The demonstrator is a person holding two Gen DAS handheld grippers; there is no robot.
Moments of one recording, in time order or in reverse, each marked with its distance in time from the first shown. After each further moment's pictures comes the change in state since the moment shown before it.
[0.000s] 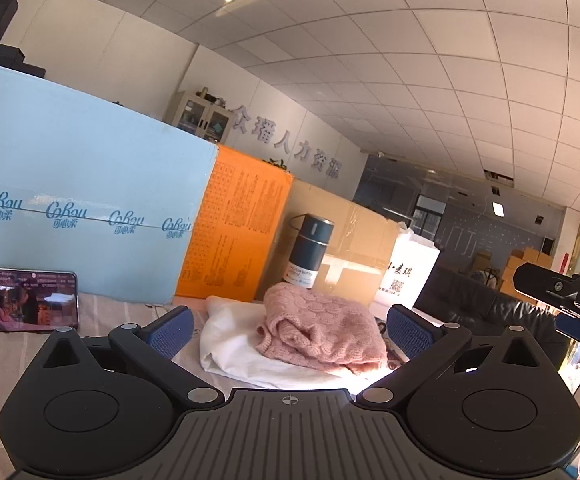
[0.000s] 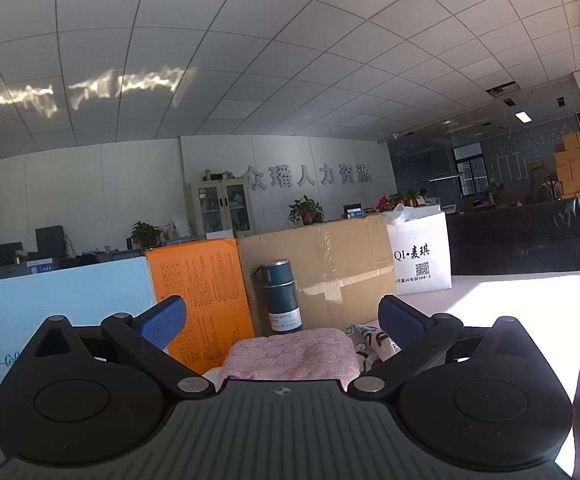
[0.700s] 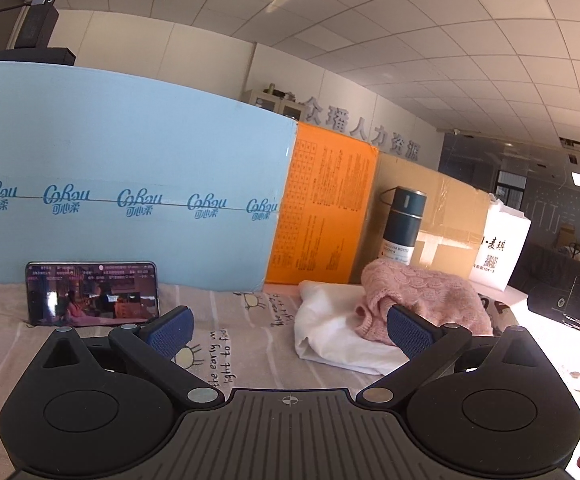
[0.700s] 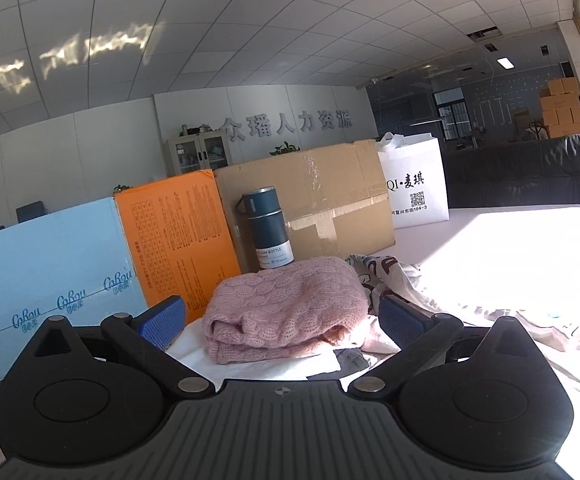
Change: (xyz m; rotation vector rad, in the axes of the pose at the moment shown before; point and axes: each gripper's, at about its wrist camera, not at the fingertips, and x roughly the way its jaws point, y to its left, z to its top) left arm 0.030 0.017 -0.021 0.080 0.040 0.288; right arm 0.061 0.001 -0.054 0.073 0.176 -0.043
